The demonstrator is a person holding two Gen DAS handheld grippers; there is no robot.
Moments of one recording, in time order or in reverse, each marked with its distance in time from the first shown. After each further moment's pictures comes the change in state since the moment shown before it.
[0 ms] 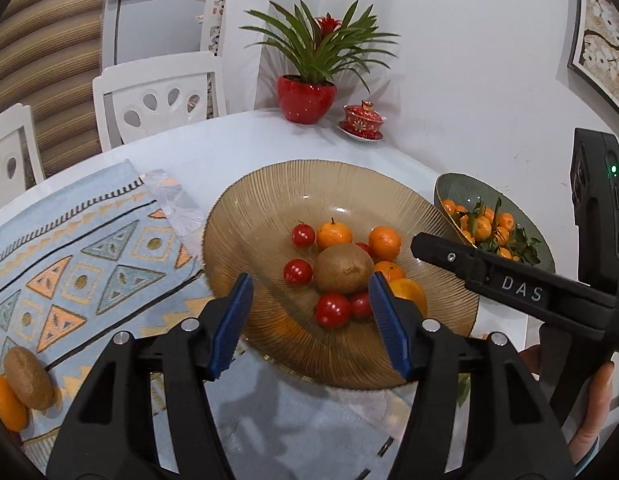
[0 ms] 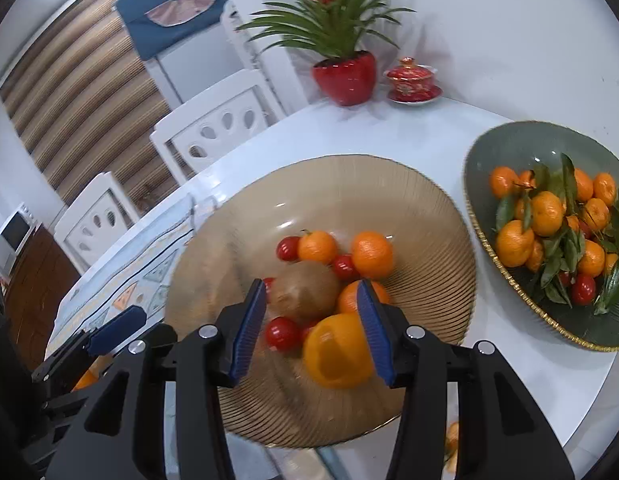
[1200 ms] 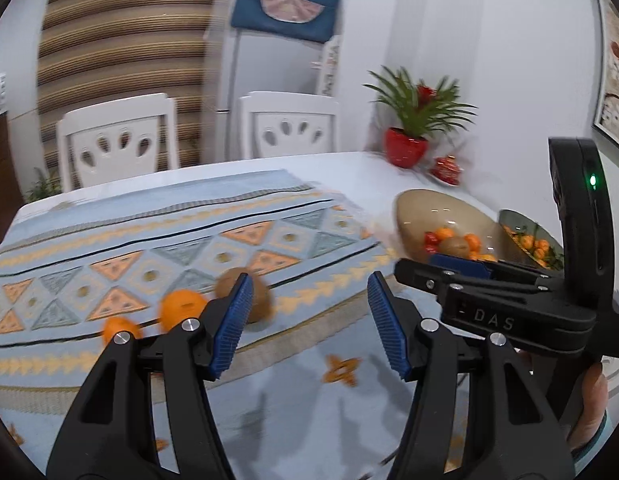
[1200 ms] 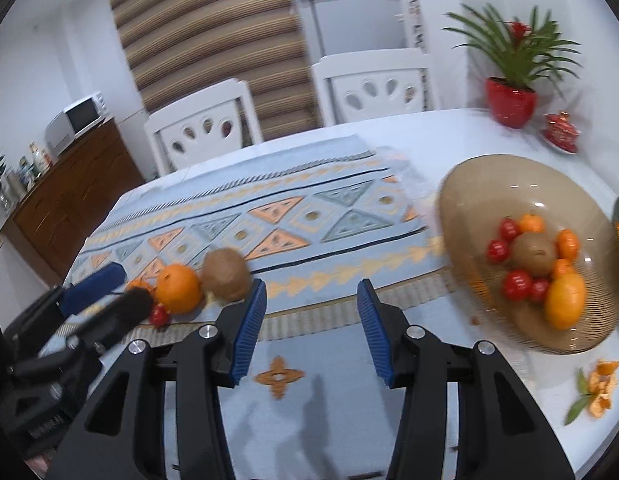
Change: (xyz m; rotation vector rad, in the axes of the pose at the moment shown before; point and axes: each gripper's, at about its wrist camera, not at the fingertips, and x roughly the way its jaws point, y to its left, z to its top) left arm -0.177 0.143 -0.091 -0.145 -0.163 0.226; right arm -0.003 0.217 -0.095 -0.367 0.070 0.171
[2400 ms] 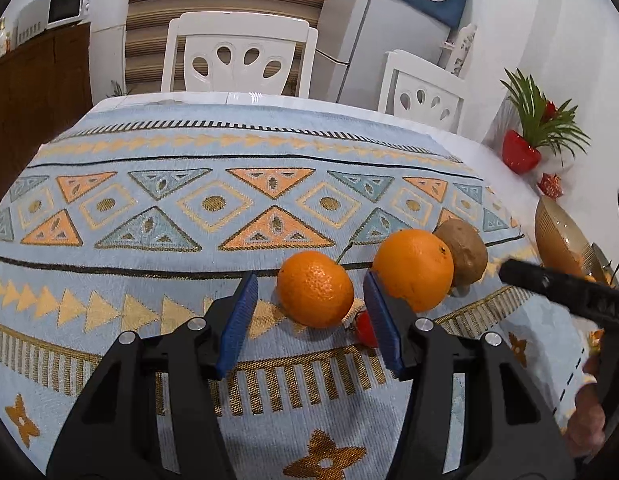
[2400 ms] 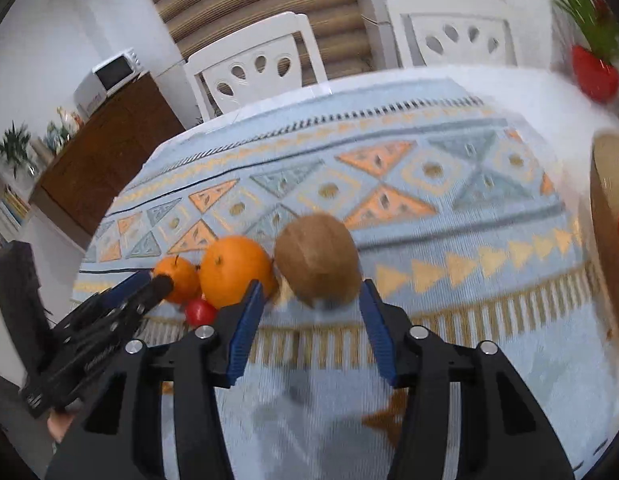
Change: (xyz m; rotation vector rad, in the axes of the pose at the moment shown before) left arm 0.037 0.151 -0.050 -0.263 0.129 0.199; right arm 0.096 0.068 0.005 -0.058 0.176 0.151
